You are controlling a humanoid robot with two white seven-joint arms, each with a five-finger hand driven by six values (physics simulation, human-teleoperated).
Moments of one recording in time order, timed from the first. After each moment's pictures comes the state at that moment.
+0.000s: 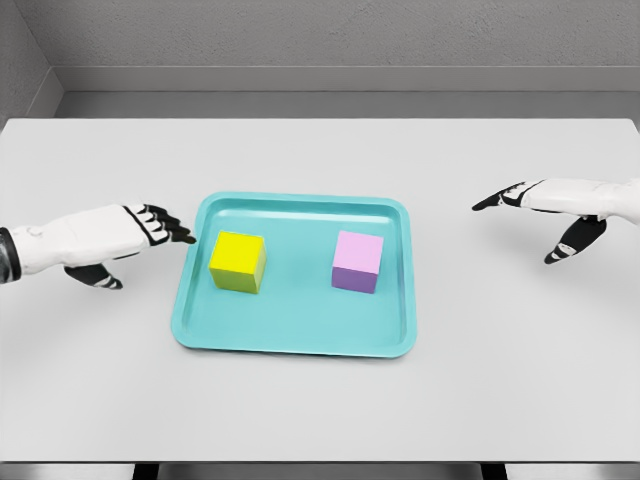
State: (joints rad) left arm -0.33 0.88 -0.37 -1.61 -0.45 -0.61 -0.57; right arm -0.87 -1.01 1.04 -1.23 -0.07 -0.61 0.57
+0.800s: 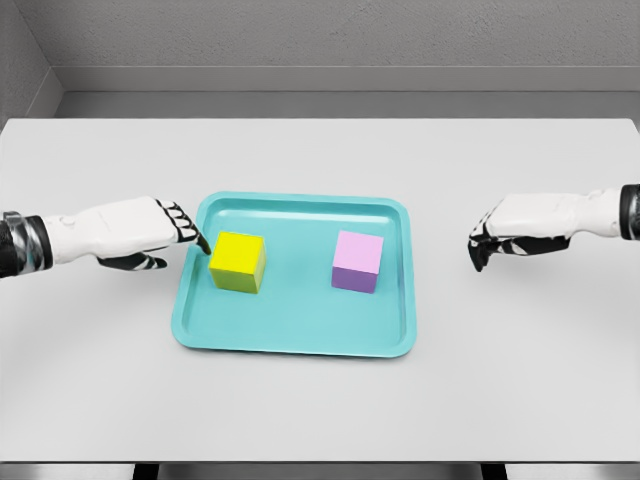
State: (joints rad) left arm -0.40 0.79 -0.40 -1.61 -0.47 -0.61 -0.61; right arm -0.88 -1.01 1.05 -1.44 0.02 -0.61 0.61
